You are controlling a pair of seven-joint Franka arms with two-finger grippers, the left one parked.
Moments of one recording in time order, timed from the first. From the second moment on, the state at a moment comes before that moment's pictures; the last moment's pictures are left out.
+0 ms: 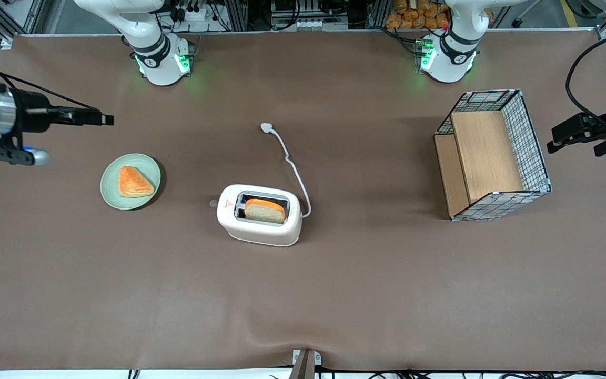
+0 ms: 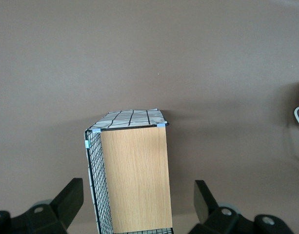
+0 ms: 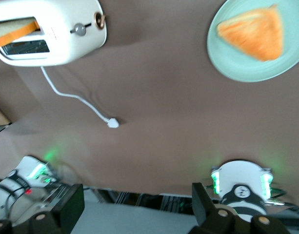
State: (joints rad) arm -0.01 0.08 -0.05 -1.67 0.42 1.27 0.17
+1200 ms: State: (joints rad) arm 0.02 0.36 0.13 -1.70 0.58 1.55 0.15
